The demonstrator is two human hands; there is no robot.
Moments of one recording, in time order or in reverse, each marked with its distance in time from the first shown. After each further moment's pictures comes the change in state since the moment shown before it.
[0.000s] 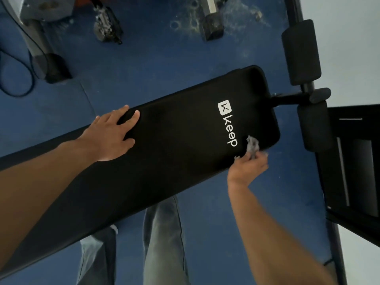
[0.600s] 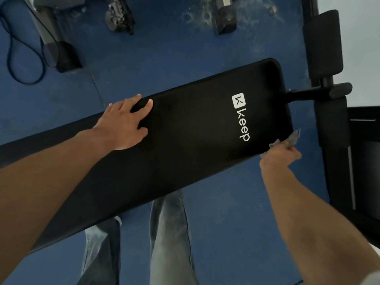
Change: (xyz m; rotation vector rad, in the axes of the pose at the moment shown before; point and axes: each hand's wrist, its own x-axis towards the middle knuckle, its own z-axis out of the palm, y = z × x) left_hand 0.004 -0.004 0.012 -0.017 0.100 0.005; right_hand 0.077 -0.004 -0.002 0.343 0.098 0.399
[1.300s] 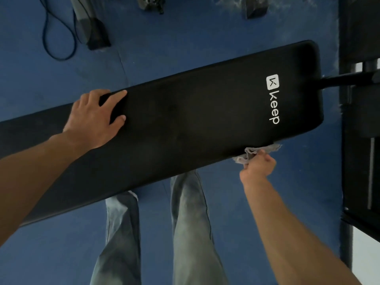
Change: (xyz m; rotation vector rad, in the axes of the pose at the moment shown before) left_hand -0.100 -0.111 0.055 -0.095 0.277 -0.171; right_hand -0.130 0.095 -0.030 -0.007 -0.198 0.126
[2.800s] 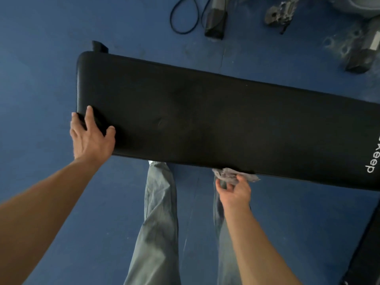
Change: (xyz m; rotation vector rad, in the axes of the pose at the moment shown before) left_hand -0.259 -0.229 0.114 -0.620 0.206 -1.049; right_hand -0.265 0.180 0.026 0.005 -0.382 0.448
